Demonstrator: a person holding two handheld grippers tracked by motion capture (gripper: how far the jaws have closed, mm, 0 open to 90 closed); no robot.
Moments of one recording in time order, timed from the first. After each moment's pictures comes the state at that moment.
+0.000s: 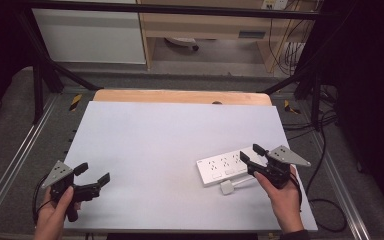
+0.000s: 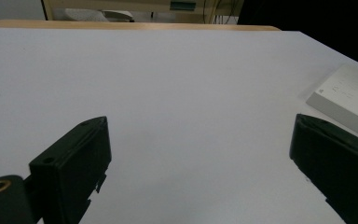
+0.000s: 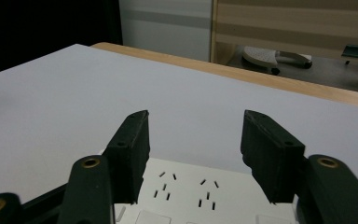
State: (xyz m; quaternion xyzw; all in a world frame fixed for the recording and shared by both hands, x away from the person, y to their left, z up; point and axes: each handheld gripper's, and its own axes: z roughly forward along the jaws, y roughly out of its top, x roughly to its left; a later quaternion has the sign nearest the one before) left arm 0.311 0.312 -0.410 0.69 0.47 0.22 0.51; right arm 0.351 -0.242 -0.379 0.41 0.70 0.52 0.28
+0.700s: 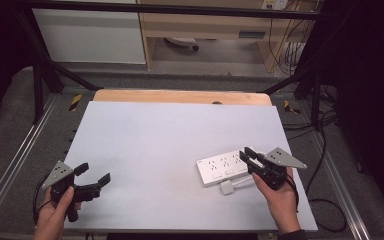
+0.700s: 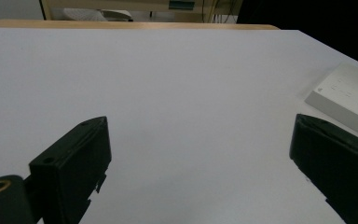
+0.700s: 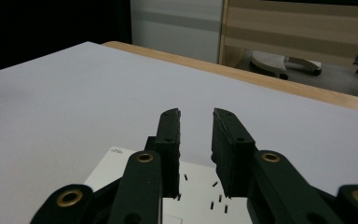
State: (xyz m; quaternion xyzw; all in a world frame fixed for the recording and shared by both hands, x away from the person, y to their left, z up) left arm 0.311 0.312 -0.410 0.69 0.46 0.22 0.51; right arm 0.348 -0.235 -0.384 0.39 0.70 0.52 0.28
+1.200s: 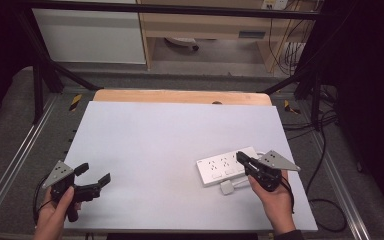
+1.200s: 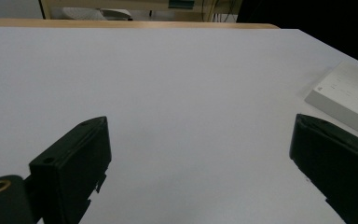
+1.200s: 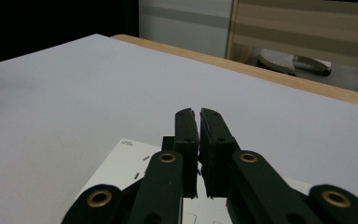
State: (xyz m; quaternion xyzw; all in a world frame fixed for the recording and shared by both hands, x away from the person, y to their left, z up) left arm 0.311 0.312 -0.411 0.69 0.46 0.22 0.51; right arm 0.347 -0.225 -0.394 0.38 0.72 0.52 0.27
